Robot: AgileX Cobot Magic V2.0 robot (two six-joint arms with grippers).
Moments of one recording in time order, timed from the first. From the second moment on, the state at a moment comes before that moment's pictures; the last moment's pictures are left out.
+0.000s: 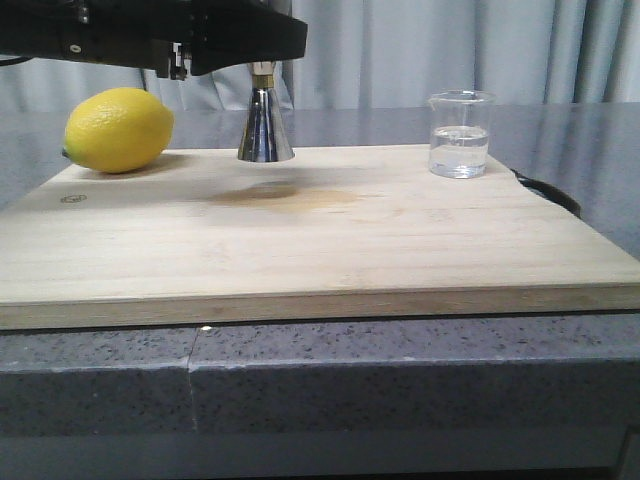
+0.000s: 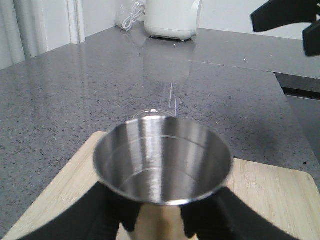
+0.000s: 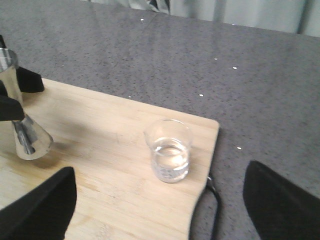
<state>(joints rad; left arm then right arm) -0.27 1.81 -1.14 -1.77 1.16 2.13 0.34 1.00 -0.82 0.04 0.28 -0.07</state>
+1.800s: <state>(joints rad) -0.27 1.81 -1.14 -1.77 1.16 2.13 0.36 1.61 -0.67 0.07 -0.65 -0.06</state>
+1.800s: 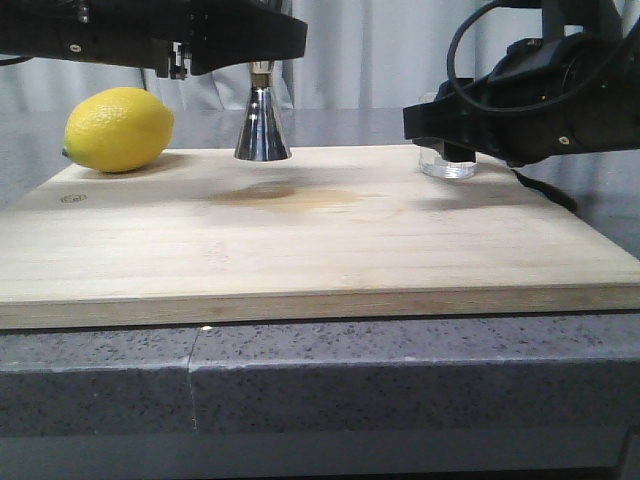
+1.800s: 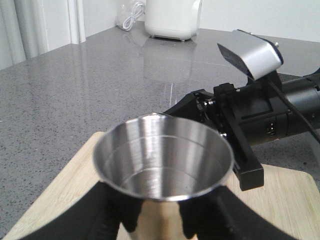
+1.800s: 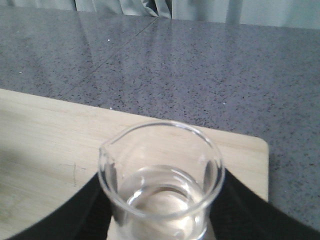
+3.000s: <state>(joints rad) -0.27 1.81 -1.14 -1.77 1.16 2.13 0.62 1.52 -1.55 -0.16 0.72 -0.28</state>
